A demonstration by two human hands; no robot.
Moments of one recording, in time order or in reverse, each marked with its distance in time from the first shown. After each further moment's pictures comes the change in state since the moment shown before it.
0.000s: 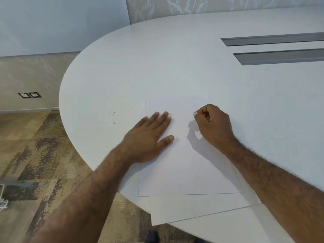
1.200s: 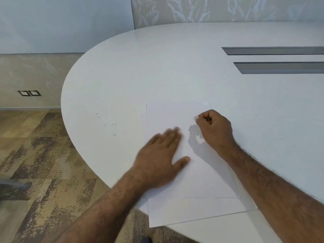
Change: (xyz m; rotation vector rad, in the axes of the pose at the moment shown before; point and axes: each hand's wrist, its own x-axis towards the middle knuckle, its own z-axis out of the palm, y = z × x) left_hand -0.027 0.053 0.016 -0.014 0.070 -0.037; right_hand 0.001 0.002 -0.001 0.076 0.001 0.061
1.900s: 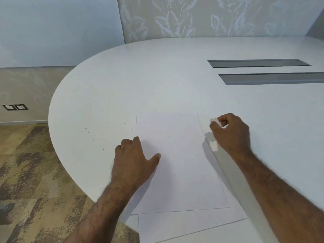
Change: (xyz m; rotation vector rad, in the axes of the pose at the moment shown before) left_hand 0.004 -0.003 -0.038 -0.281 0.120 -0.621; right_hand 0.025 0.014 -0.053 -0.310 0.331 0.000
